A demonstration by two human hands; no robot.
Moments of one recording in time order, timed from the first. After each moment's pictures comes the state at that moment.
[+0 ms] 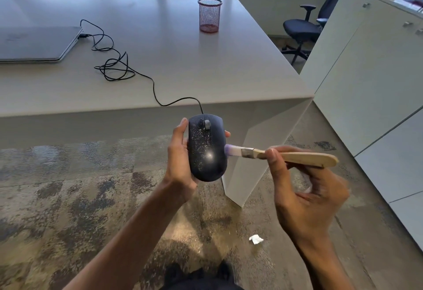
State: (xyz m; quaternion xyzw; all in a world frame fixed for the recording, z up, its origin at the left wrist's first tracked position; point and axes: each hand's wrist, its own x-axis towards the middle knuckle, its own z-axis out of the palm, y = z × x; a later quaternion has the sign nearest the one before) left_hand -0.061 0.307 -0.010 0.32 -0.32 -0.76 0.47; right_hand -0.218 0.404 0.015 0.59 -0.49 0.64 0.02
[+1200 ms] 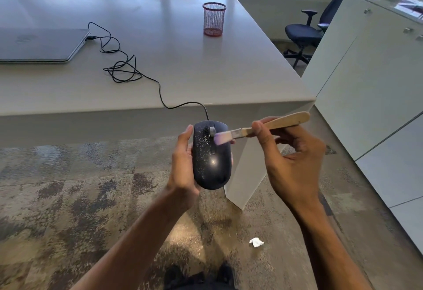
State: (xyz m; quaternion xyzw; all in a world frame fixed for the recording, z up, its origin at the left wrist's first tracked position) left_hand -0.055 0.319 -0.012 0.31 -0.30 -0.79 0.44; right_hand -0.211 0.367 0.039 0.60 -0.51 0.61 -0.07
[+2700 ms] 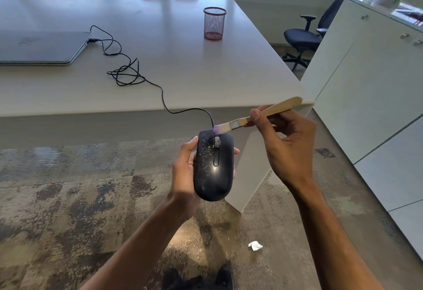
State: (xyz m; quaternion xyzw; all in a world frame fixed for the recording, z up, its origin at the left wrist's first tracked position) left_hand -0.053 0.340 -0.004 0.31 -0.32 -0.79 0.43; right_hand -0.219 0.339 0.042 0.59 -0.50 0.62 -0.14
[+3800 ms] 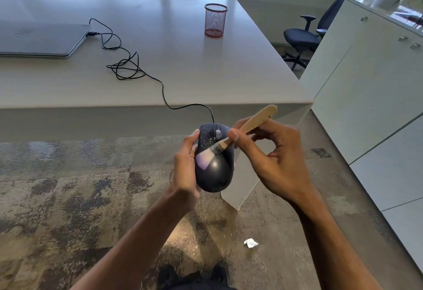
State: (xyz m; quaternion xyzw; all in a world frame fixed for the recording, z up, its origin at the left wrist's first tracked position) left_hand -0.057 0.333 -0.010 0.40 -0.31 -0.72 0.47; right_hand -0.203 0.364 0.054 0.71 -0.44 0.52 -0.18
